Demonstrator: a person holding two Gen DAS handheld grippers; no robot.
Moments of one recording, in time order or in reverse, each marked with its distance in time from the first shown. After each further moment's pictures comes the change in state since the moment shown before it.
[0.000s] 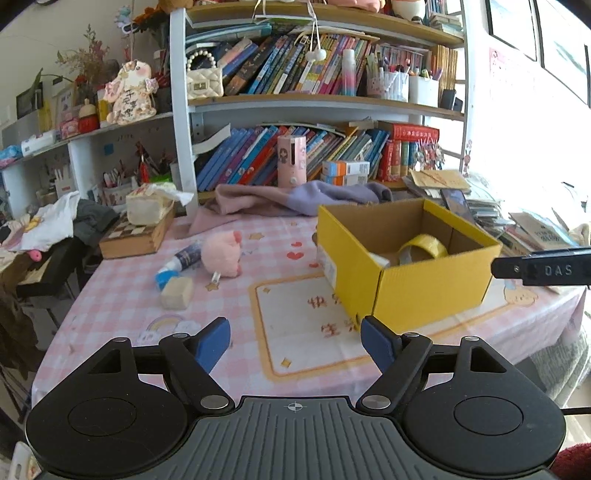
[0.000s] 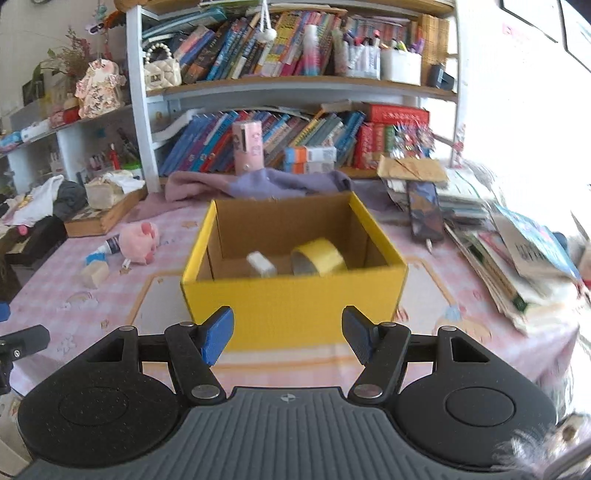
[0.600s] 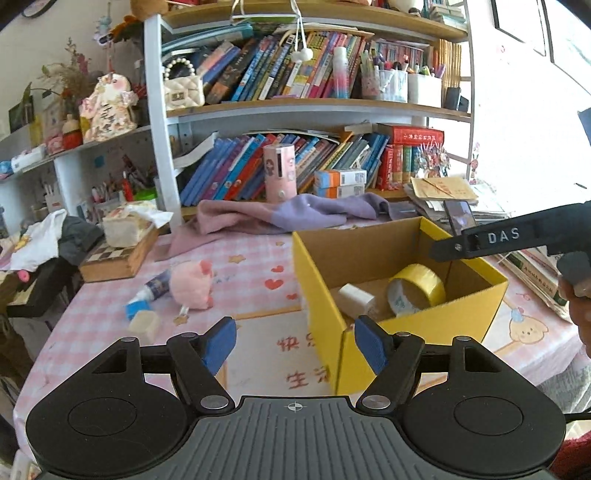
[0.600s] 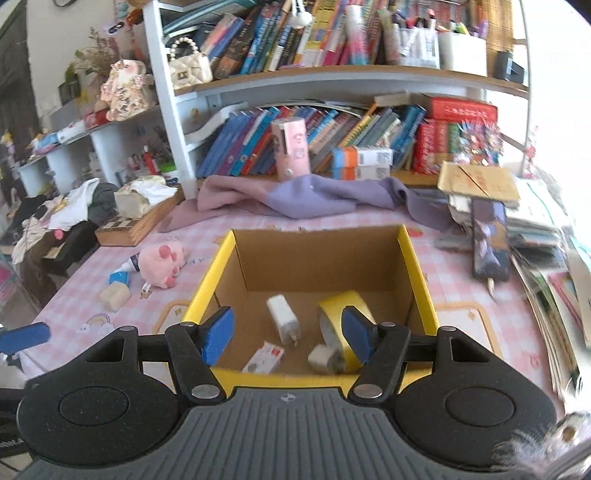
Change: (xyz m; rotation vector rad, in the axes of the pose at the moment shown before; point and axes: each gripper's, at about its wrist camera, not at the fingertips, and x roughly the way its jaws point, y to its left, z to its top) left arm 0.046 -0.058 0.049 0.001 -0.012 0.044; right arm 0.087 -0.045 0.087 -0.042 0.056 0.230
